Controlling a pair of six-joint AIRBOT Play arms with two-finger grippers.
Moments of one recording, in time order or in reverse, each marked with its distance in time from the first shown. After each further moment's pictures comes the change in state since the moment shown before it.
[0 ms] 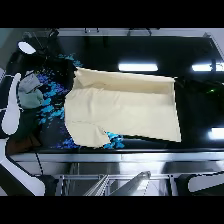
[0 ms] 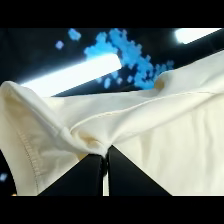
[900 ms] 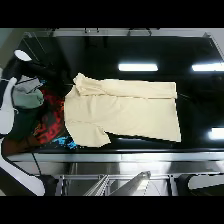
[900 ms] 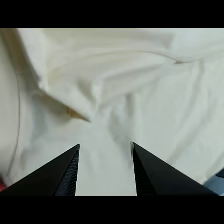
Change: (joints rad) left arm 0.101 0.037 -0.072 0.004 -0.314 -0.132; right arm -0.184 0.068 -0.007 -0.385 0.333 0.222
